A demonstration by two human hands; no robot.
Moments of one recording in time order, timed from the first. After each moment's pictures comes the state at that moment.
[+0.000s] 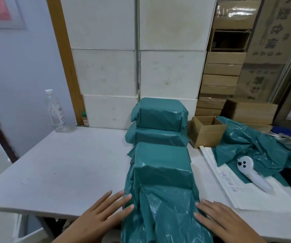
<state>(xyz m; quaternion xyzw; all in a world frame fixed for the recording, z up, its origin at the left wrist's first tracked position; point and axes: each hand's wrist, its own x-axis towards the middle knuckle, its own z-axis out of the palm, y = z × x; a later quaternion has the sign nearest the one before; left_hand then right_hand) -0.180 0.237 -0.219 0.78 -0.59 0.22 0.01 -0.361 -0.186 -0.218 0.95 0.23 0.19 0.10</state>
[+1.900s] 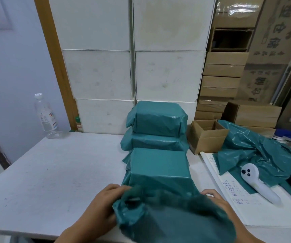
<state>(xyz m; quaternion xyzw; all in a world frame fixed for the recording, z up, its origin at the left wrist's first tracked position) -0.144 0.171 -0.179 0.79 -0.45 0.07 0.42 -0.300 -0.173 -0.191 0.94 0.05 0.20 -0.29</state>
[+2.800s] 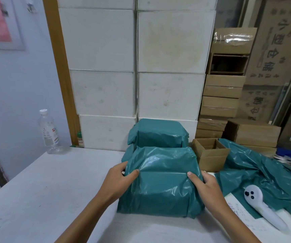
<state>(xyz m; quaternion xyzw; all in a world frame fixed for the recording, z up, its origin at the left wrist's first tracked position) -0.076 0.101 -0.114 0.81 -0.19 -0.04 0.56 -0.199 -0.165 -0.125 0.77 -0.19 0.23 -0.57</state>
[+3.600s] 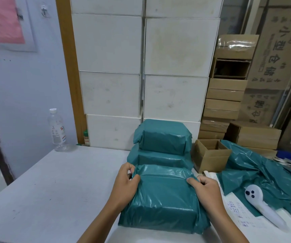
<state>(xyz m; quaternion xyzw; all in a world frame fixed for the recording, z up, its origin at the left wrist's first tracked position) -0.094 0.102 -0.138 0.78 -0.15 -0.03 0.61 -0.205 -0.137 -0.125 0.75 -0.28 0.24 -0.55</state>
